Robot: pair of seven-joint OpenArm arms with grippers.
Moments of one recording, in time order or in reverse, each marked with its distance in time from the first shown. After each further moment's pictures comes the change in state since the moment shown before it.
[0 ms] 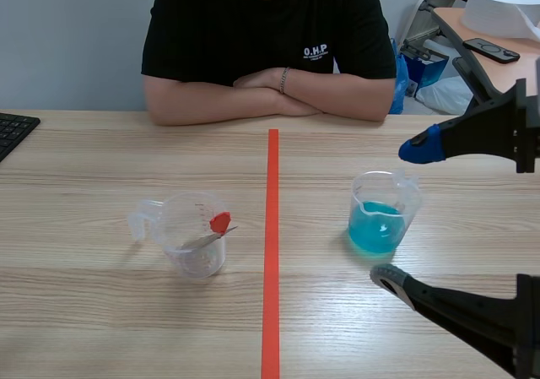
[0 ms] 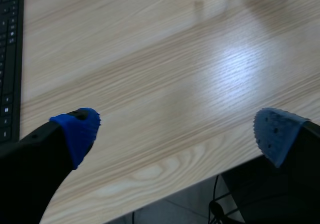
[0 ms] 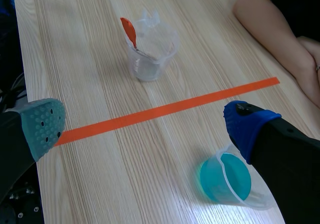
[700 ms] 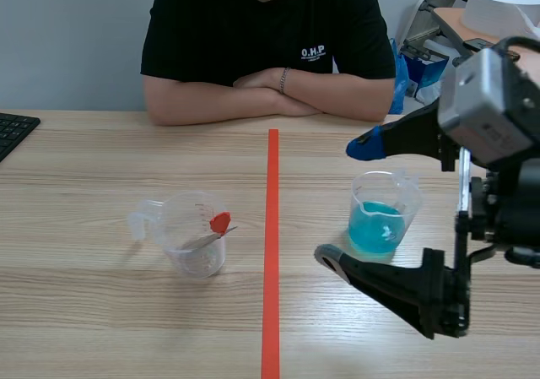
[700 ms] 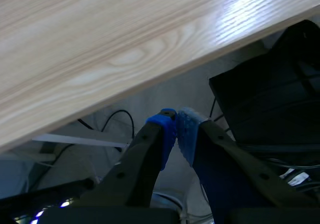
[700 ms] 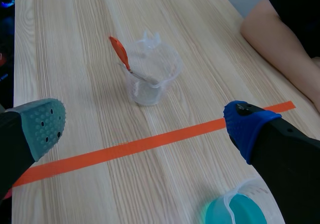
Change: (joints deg) left arm -3.7 6.4 0.0 -17.8 13.6 -0.2 -6.3; right arm 20.7 -5.7 -20.3 -12.6 -4.7 0.0 4.0
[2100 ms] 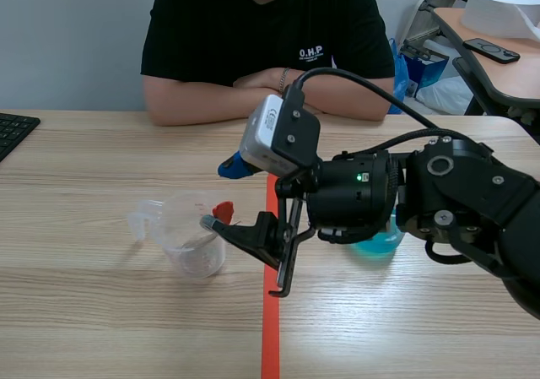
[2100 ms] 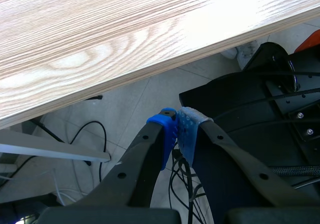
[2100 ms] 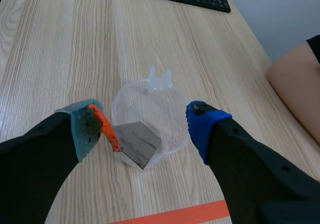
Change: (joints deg) left arm -7.2 4.7 3.6 -6.6 4.2 -1.5 -4.6; right arm 26.2 -18.4 -26.2 -21.4 -15.1 -5.8 5.1
